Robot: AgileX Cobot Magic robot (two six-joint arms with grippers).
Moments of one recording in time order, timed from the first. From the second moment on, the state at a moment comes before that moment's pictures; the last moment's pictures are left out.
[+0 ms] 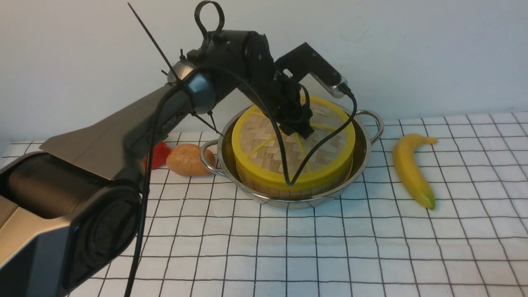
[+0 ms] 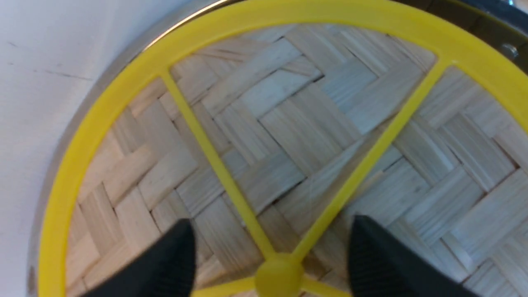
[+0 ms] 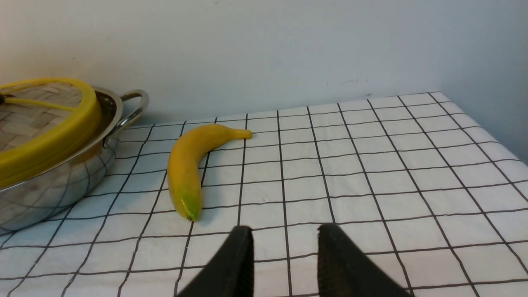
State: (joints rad) right arm -0.07 0.01 -0.01 0.00 0.37 0.20; left arm -0.46 2.32 -2.13 -0.12 0.86 0.60
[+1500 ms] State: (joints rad) right arm -0.07 0.01 -0.01 0.00 0.37 0.20; left arm -0.37 1.23 -1.60 0.06 1.03 -0.02
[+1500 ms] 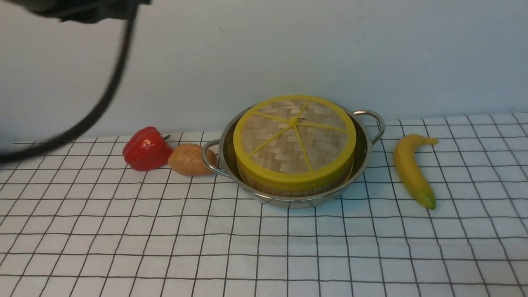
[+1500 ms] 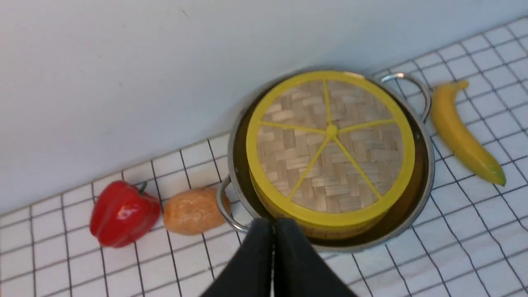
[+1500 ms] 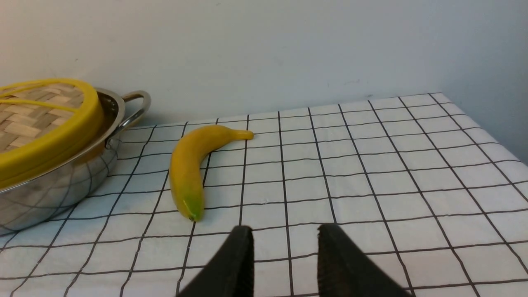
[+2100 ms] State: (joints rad) right arm -0.07 0.01 -0.01 0.00 0.37 0.20; left arm 0.13 0.24 -0.15 -0.30 0.26 0.34
